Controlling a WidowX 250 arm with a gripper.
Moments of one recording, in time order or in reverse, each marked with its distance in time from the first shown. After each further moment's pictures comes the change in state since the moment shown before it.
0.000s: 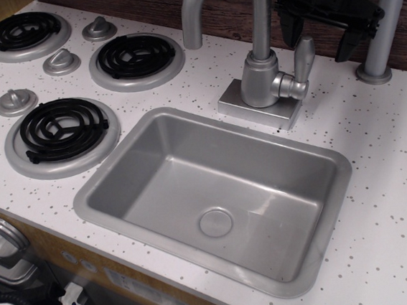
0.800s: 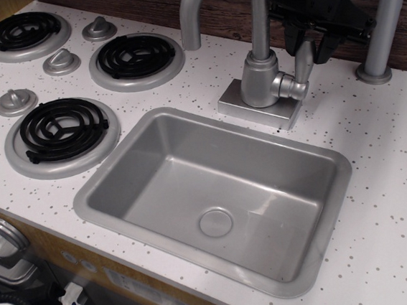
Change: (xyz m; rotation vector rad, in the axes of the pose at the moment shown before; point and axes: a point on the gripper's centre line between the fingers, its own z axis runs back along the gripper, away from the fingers) arm -0.012 0.004 -0.009 0.048 0.032 0.057
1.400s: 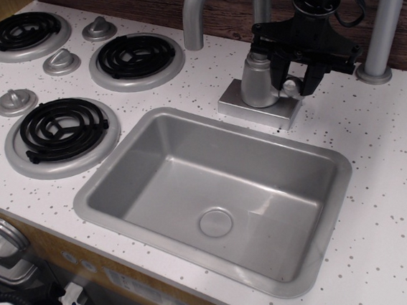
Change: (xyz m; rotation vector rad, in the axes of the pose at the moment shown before) arm -0.038 0.003 -0.003 -0.022 0.124 0.086
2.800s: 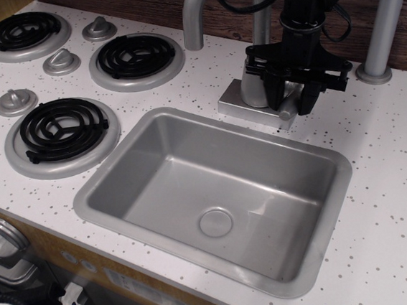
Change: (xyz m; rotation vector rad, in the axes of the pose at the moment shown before) arm -0.004 0.002 -0.019 -0.066 0.078 -0.030
